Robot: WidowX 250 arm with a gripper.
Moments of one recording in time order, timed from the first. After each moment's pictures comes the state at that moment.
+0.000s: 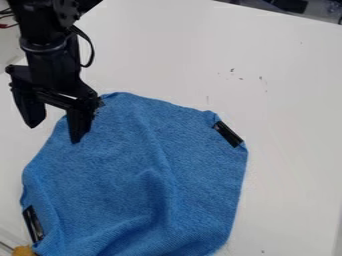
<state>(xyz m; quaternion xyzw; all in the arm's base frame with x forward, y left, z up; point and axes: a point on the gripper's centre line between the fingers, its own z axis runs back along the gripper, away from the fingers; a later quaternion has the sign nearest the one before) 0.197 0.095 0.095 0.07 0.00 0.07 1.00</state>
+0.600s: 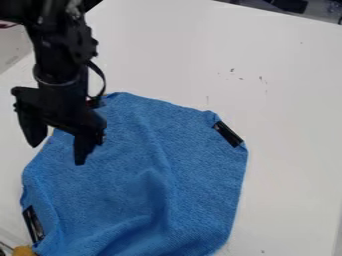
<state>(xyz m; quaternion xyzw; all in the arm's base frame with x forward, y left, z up) 0.186 0.080 0.077 0.12 -0.01 0.08 0.99</state>
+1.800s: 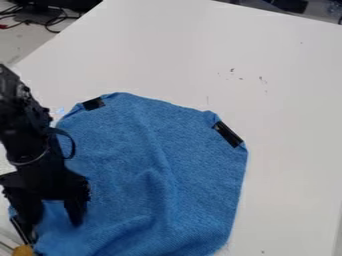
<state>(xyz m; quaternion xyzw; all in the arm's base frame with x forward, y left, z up) 0.145 0.089 0.000 -0.01 -0.01 0.20 0.98</state>
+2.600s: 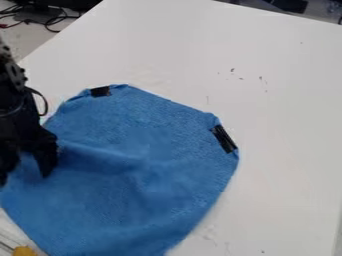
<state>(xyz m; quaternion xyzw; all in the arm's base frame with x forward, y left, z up) 0.173 0.172 0.006 0.05 -0.01 0.17 0.98</state>
